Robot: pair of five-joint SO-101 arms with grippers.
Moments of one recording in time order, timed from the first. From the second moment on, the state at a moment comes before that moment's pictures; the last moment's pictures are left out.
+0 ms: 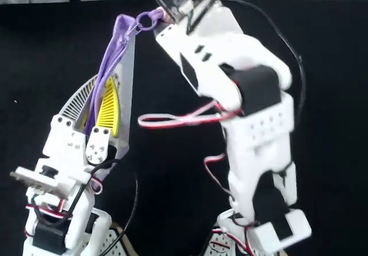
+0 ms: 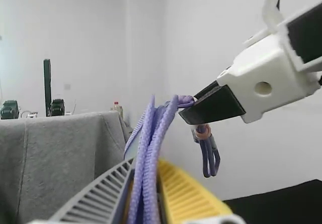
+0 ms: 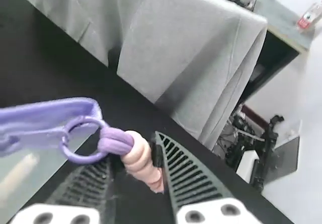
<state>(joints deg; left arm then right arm) 10.8 -103.6 64.0 26.3 -1.7 -19.8 -6.5 -36.6 74.8 24.6</state>
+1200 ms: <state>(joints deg) 10.5 -104.3 54.9 31.3 -1.5 1.6 22.5 -36.4 62.3 29.0</state>
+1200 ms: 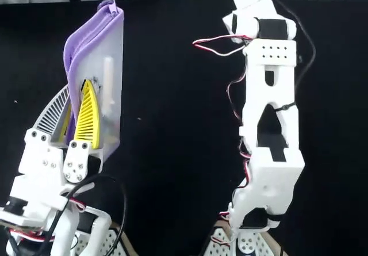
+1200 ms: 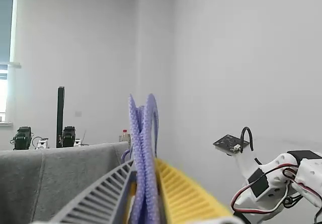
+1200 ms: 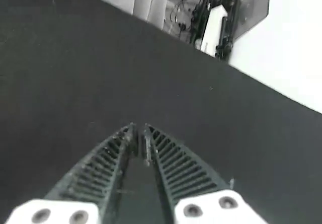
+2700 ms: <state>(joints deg) 16.9 -104.8 46.4 31.3 -4.4 -32.9 -10.2 -41.1 86.5 27.0</state>
